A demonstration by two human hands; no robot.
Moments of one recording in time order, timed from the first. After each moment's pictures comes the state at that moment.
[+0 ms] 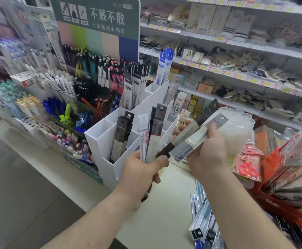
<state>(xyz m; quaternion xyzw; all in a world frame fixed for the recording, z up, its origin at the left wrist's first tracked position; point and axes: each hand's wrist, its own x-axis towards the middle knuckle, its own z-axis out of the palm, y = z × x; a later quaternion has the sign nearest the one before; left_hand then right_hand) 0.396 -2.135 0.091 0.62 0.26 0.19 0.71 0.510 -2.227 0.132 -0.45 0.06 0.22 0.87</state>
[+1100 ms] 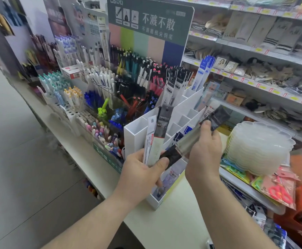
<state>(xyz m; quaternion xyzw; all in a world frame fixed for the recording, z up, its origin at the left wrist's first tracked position) 0.339 -2.102 0.099 0.65 0.28 0.27 0.65 0.461 -2.161 0.128 -0.60 -0.03 0.14 0.79</state>
